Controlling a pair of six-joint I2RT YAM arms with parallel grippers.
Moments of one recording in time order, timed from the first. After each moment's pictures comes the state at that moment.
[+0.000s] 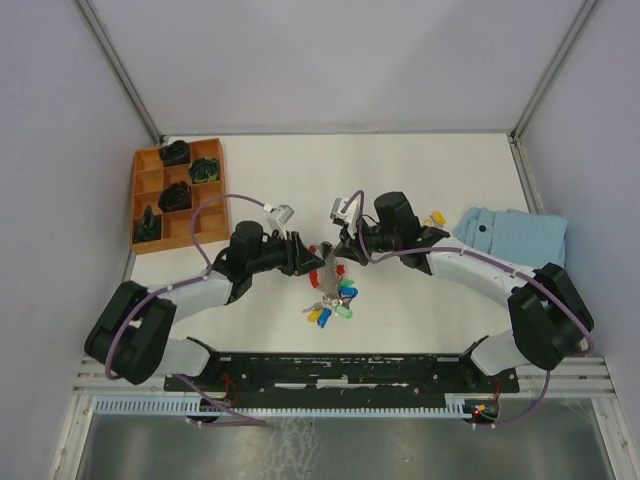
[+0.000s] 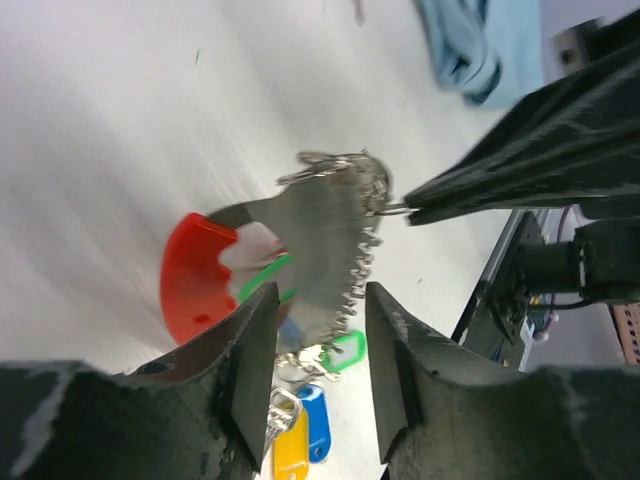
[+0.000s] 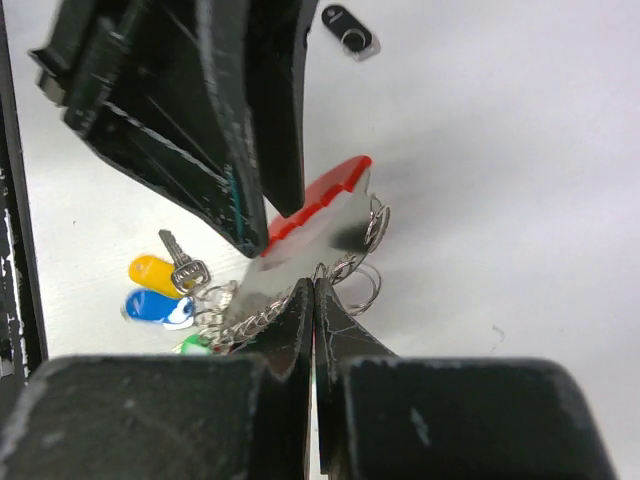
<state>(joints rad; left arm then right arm) -0.49 1.42 0.50 0.45 0.59 -0.55 0.66 1.46 0.88 -0.02 -0.55 -0.30</state>
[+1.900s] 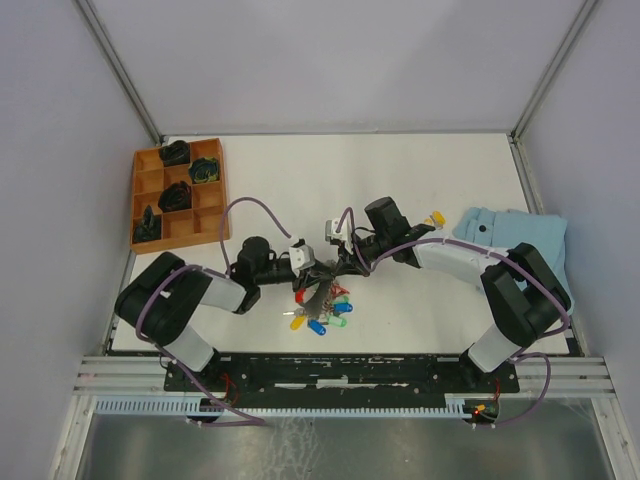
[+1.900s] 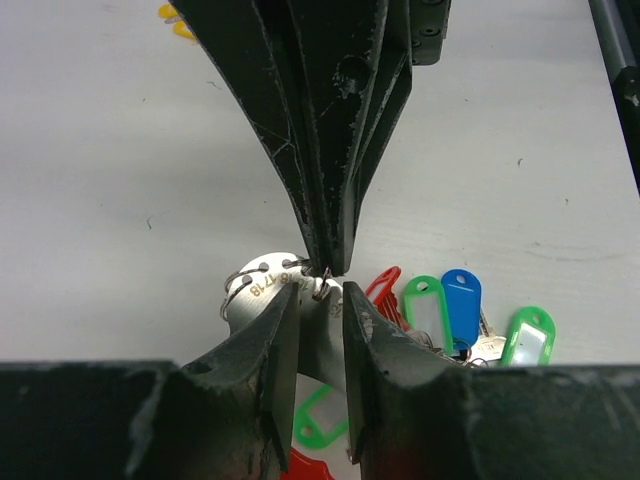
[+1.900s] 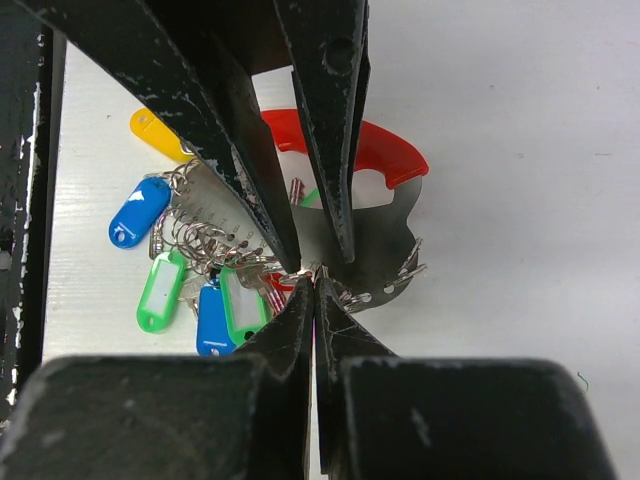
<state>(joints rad) -0.55 1.60 0.36 1.01 0.82 0.27 0.64 1.61 0.92 -0.15 -0.77 -0.58</state>
